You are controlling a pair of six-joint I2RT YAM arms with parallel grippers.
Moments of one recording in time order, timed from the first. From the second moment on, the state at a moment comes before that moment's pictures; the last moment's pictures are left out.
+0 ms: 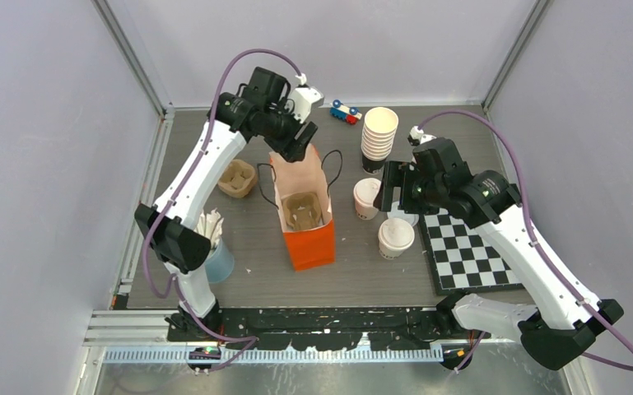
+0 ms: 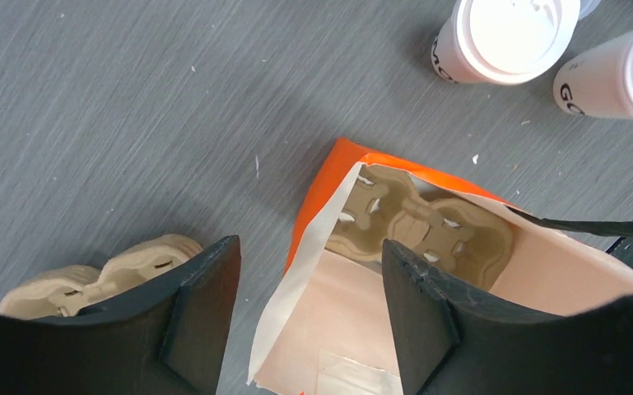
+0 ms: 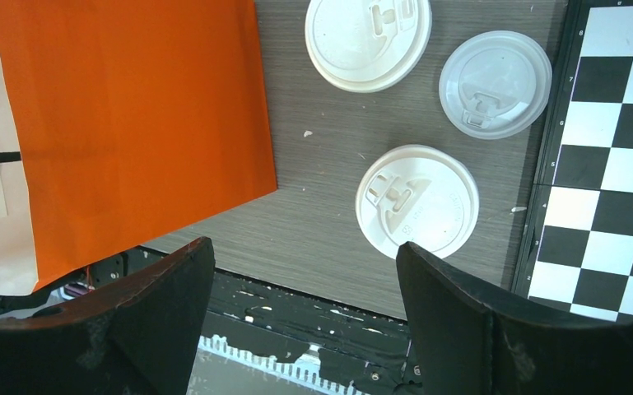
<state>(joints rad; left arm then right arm) -0.50 1.80 2.08 -1.14 0.24 0.30 0.57 1.11 1.37 -1.09 0.04 0.55</state>
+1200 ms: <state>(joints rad) -0.50 1.73 2.01 -1.19 0.19 -0.03 0.57 1.10 1.38 -1.11 0.08 0.55</state>
